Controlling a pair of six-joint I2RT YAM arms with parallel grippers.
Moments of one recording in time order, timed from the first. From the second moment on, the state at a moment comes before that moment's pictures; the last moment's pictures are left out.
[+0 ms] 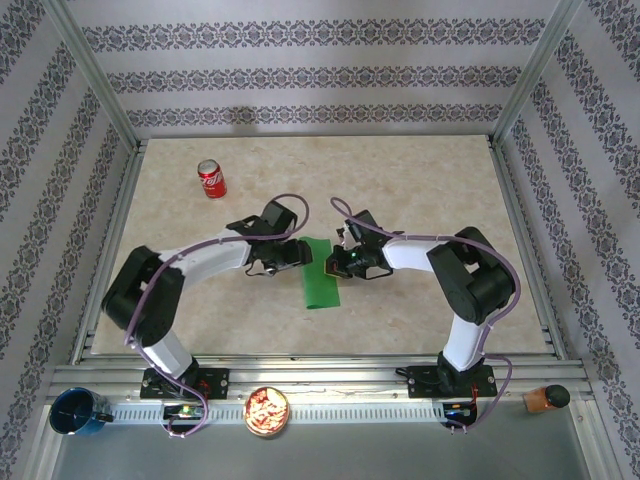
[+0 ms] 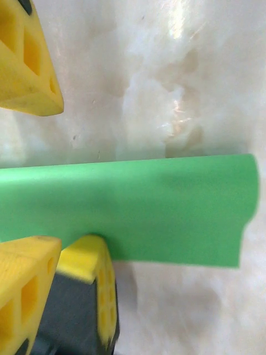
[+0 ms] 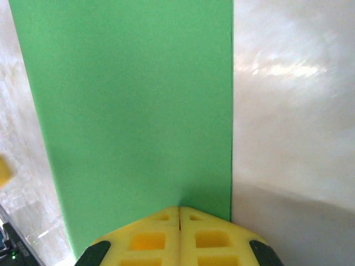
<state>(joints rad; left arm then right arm) -0.56 1.63 1.02 -0.45 0.21 -0.79 0.53 1.81 0.89 -0.14 -0.51 0.70</state>
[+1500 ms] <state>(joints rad) -0.50 1.84 0.88 0.18 0.62 -1.00 0.47 1.84 0.99 -0.32 -0.46 0.57</state>
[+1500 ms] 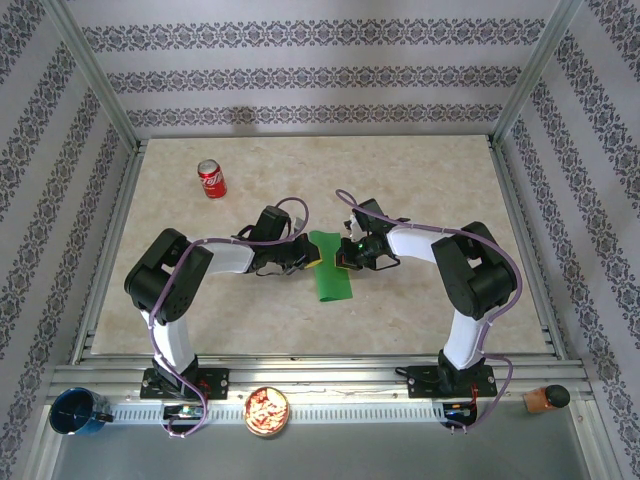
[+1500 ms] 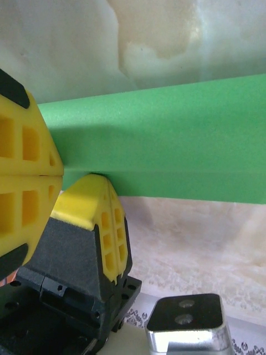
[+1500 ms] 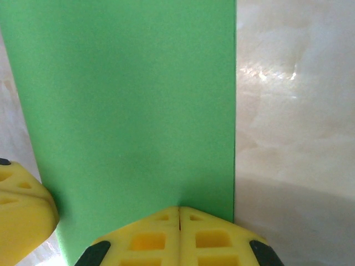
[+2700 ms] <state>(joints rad) -0.52 1.79 0.90 -0.04 0.58 -0.90 0.47 1.83 0.96 -0.28 -0.46 0.60</state>
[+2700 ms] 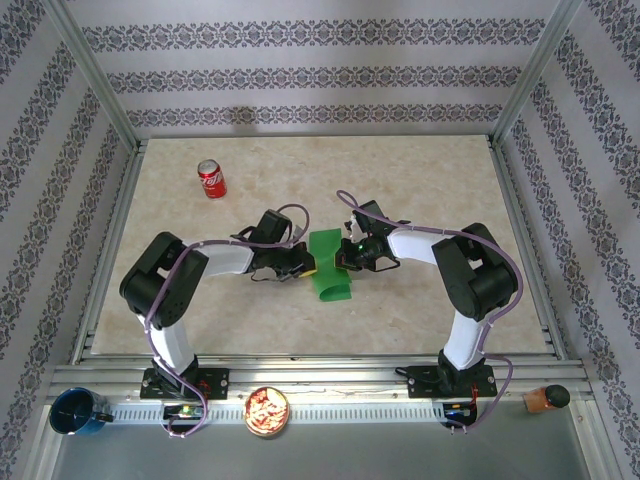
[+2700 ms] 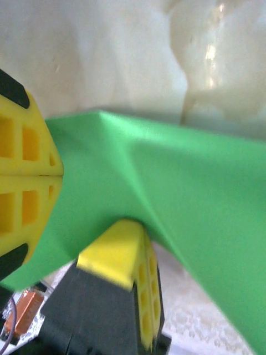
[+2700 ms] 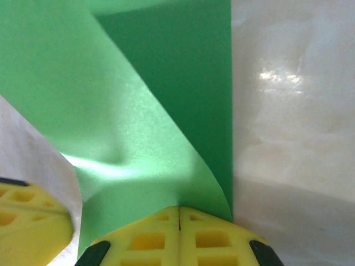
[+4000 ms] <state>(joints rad) -0.61 1.75 0.81 0.09 0.56 -0.95 0.47 1.82 0.95 -0.28 -0.46 0.60</state>
